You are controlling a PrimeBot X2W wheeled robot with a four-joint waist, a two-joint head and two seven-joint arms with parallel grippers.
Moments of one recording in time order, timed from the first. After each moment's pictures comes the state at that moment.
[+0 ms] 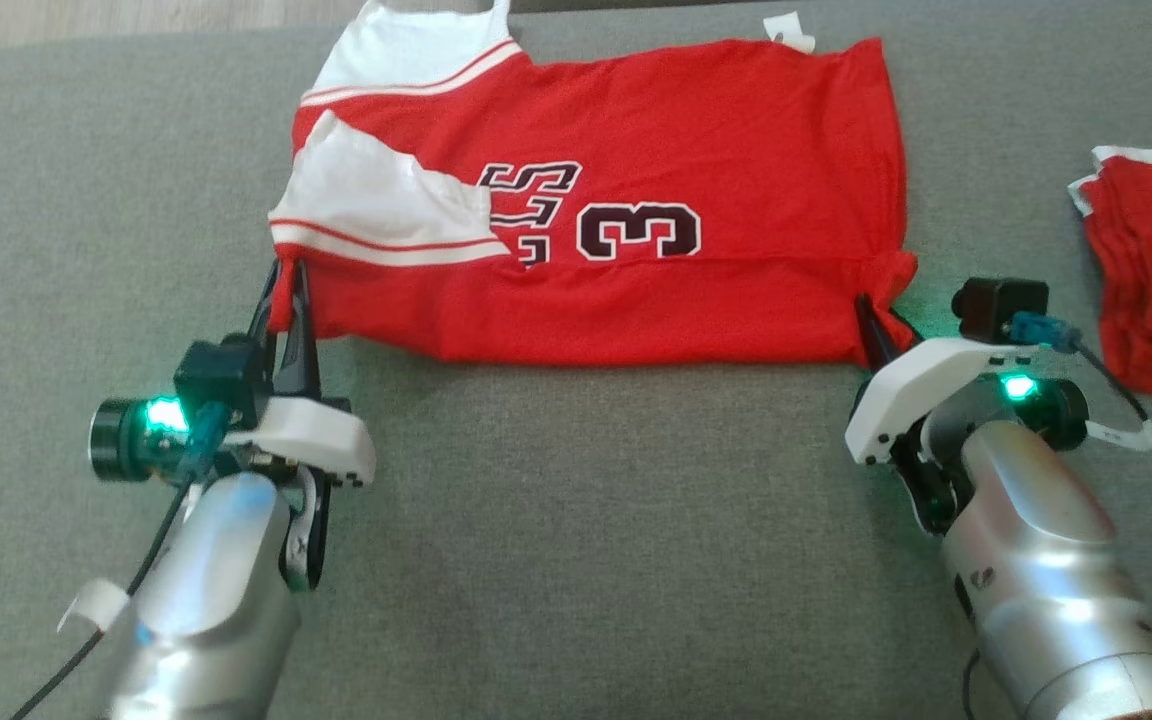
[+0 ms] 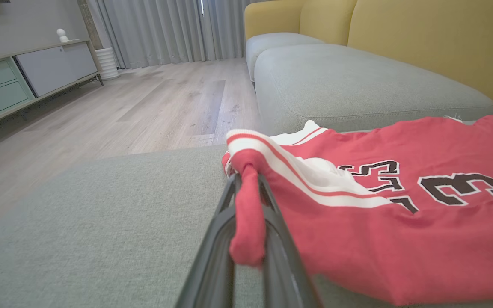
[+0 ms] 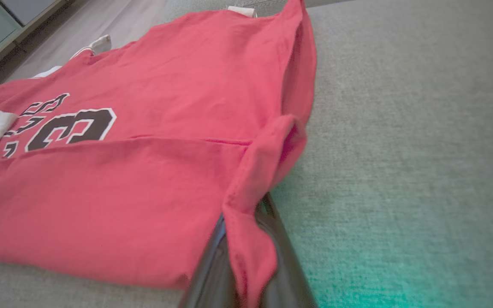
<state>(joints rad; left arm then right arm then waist) -0.52 0.17 -0.38 0.65 -0.33 0.16 -0.25 -0.63 -0.07 0.15 1.01 0.28 0.13 -0.05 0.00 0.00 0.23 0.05</state>
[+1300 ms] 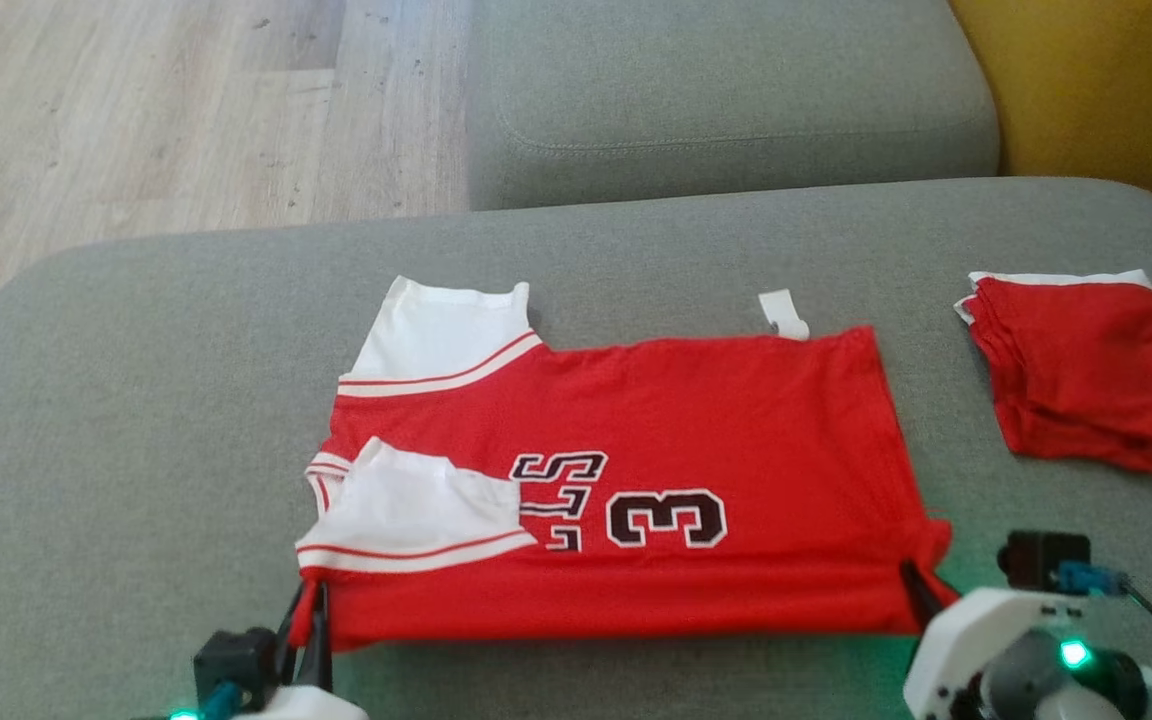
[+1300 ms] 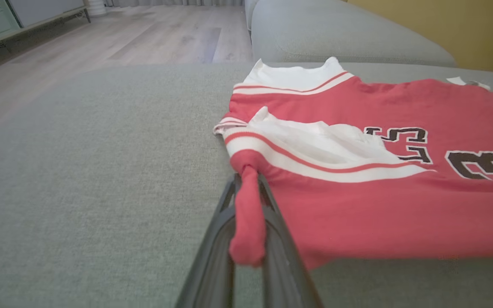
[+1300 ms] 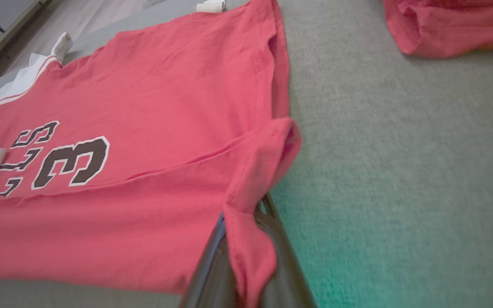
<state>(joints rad) 0.02 0.24 -0.41 0.34 -0.43 0.23 -0.08 -0.03 -0.05 -0.02 0.45 0.25 0.13 0.27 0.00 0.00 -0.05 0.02</state>
